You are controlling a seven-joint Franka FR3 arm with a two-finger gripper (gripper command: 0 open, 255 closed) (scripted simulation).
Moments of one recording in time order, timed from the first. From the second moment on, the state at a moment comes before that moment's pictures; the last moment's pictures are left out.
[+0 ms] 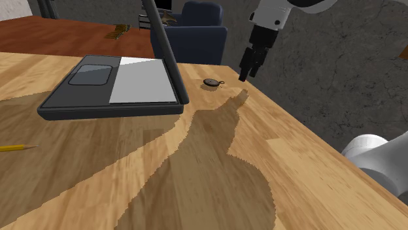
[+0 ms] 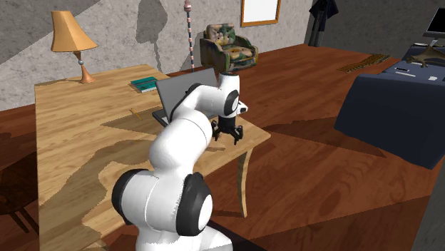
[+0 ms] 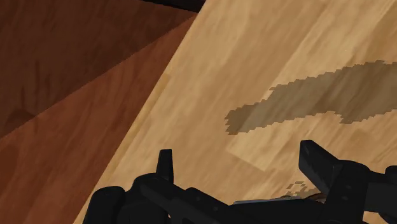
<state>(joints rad) 0.08 -0.50 0.10 -2.14 0.10 1.70 -0.06</state>
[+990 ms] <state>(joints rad) 0.16 -0.24 0.23 -1.96 0.05 1.80 -0.08</state>
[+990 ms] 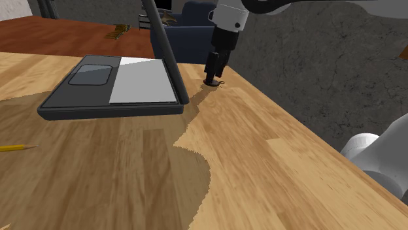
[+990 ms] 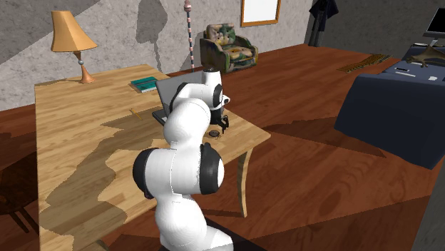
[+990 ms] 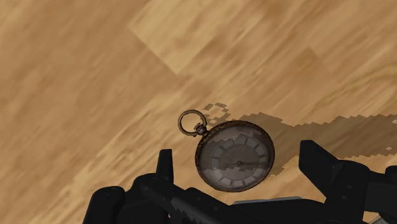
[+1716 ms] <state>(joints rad) 0.16 -0.26 0.23 -1.99 0.05 1.83 -0.08</state>
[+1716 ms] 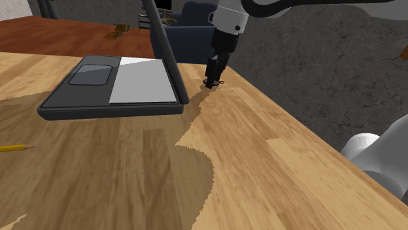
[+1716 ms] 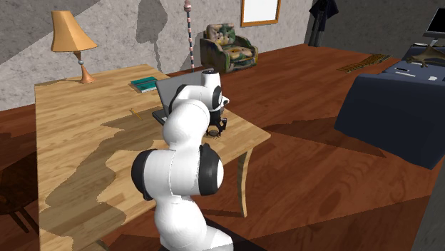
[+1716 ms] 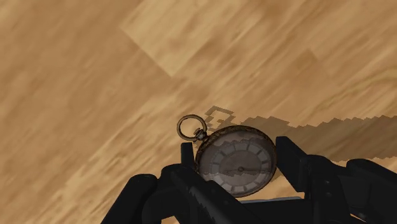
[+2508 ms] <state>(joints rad) 0.16 -0.24 0.23 -1.86 0.05 1.70 -0.08</state>
